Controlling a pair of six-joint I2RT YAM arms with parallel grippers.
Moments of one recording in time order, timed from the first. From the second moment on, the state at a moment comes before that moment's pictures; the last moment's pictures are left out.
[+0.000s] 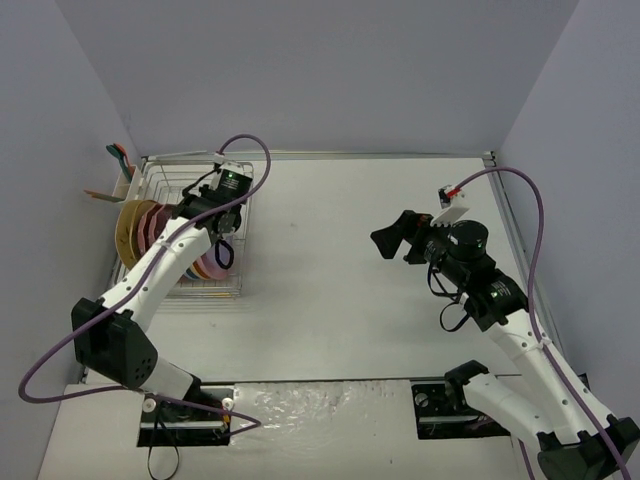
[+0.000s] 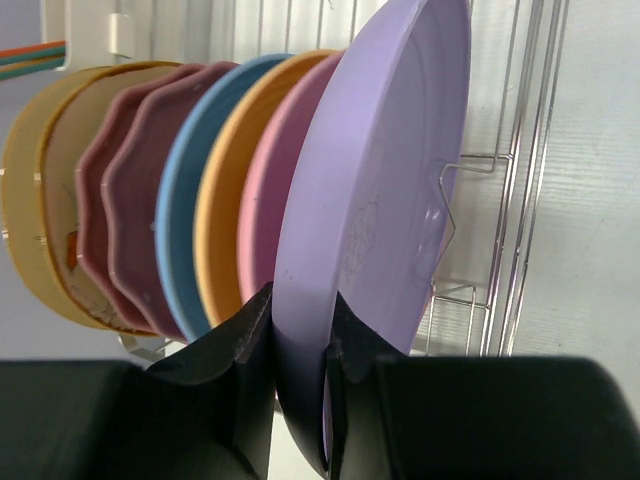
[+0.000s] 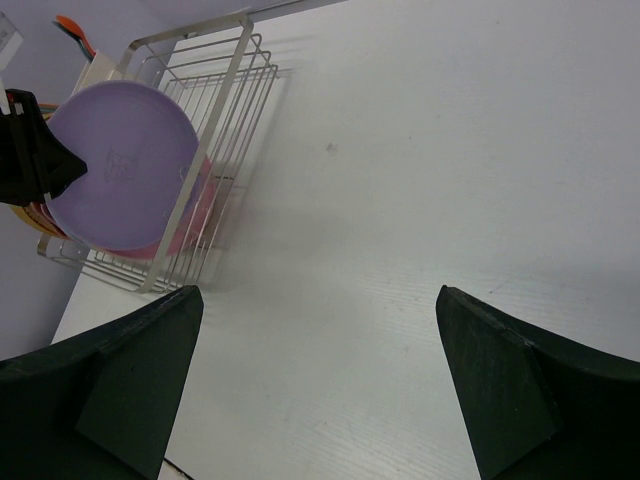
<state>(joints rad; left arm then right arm) -0.42 1.47 1.40 -0.87 -0.65 -0.12 0.40 0.84 0.83 -0.27 -0.12 0.52</state>
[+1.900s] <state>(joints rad) -0.38 0.35 1.39 -1.41 -0.59 -0.26 0.38 0.43 1.17 -0.73 0.37 0.12</state>
